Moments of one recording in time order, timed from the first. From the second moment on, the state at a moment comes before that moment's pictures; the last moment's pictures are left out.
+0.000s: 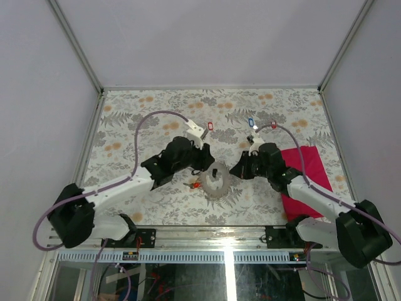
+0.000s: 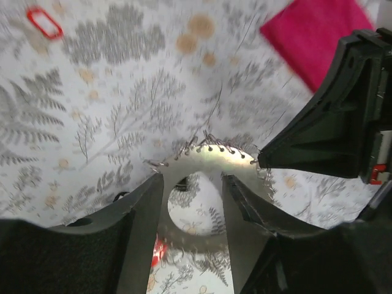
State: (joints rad) left arm -0.80 1.34 0.79 0.06 0.02 -0.33; right arm 0.52 1.17 0.48 0.07 -0.36 0.58
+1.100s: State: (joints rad) left arm -0.76 0.98 0.75 0.25 0.54 0.12; right arm 0.52 0.82 0.91 -0.40 -0.64 -0.20
